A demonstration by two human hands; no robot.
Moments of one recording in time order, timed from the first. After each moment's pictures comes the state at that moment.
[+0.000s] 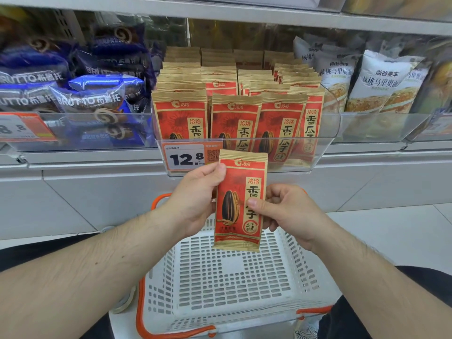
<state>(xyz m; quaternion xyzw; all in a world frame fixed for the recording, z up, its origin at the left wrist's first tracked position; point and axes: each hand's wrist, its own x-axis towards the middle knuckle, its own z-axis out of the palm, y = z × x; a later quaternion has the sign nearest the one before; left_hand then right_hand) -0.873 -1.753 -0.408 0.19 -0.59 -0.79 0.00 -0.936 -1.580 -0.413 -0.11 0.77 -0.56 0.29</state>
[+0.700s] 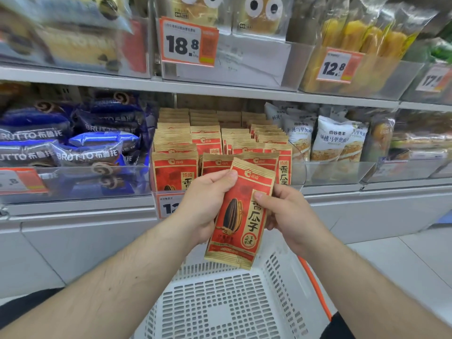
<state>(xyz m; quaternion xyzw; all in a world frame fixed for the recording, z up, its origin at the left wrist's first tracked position) -0.894 -1.741 -0.330 0.12 -0.56 -0.82 0.02 -0.944 -1.589 -0.339 -0.11 0.74 -0.64 0.17</state>
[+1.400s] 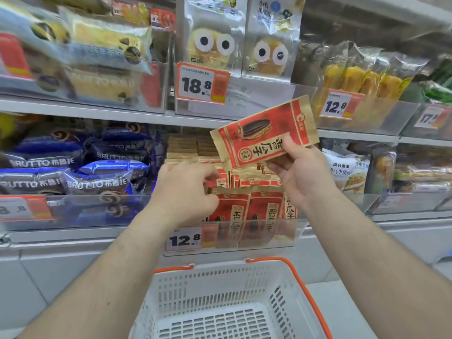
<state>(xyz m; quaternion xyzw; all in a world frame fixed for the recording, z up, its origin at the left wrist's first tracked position) -0.912 -1.812 -0.288 0.06 -0.96 -0.17 0.21 -1.005 -1.632 -0.247 -0.12 0.58 -0.80 0.03</state>
